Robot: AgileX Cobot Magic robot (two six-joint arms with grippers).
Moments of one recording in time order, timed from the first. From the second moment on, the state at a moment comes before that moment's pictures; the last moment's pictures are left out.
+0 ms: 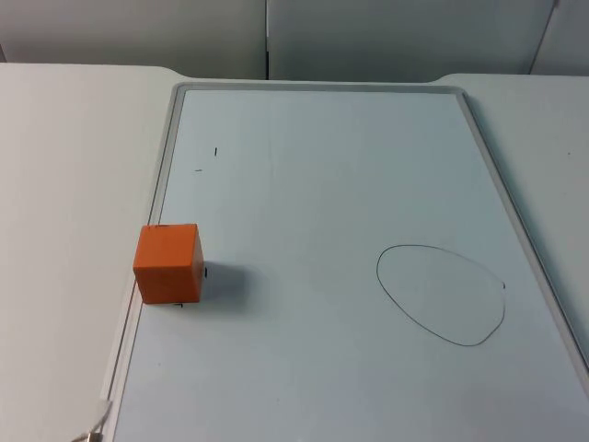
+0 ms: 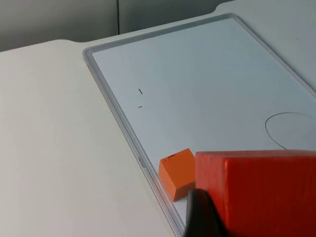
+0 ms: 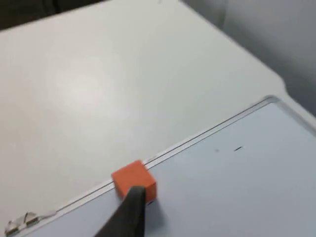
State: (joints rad) right arm 0.45 1.38 -1.22 0.71 0.71 -0.98; left arm -0.30 0.59 -0.71 -0.22 0.77 0.15
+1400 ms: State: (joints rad) right arm 0.77 2.27 -1.78 0.34 0.80 -0.82; left arm -0.30 0.59 -0.71 -0.23 0.78 0.15
